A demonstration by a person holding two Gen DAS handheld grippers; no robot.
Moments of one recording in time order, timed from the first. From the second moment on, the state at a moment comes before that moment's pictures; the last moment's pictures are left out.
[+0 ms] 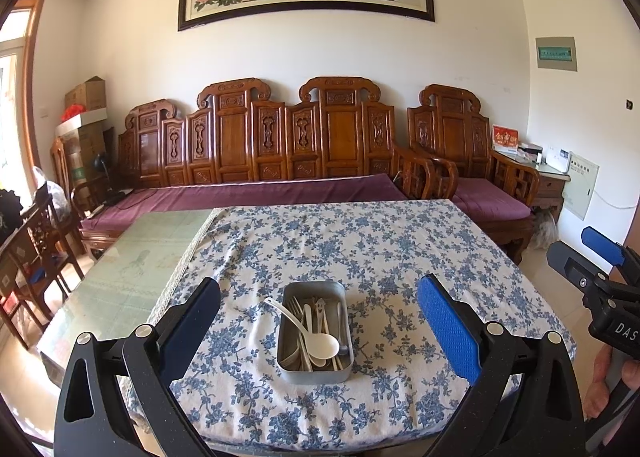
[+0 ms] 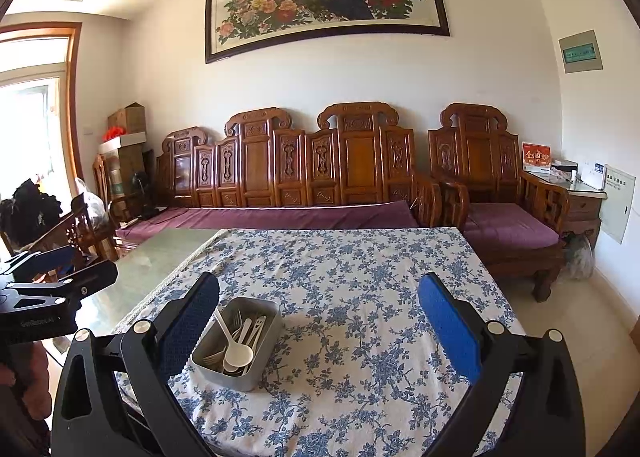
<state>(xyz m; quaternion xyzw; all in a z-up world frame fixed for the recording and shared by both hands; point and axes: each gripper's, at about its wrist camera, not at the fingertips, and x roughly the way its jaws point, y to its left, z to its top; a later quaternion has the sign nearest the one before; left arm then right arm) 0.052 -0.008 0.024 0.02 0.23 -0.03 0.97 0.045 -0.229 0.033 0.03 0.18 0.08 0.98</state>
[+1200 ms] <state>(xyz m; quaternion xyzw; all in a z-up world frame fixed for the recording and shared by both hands) 0.047 -0.008 0.024 0.02 0.23 -0.03 0.97 0.045 -0.228 0.034 0.03 0.17 0.08 0.98</state>
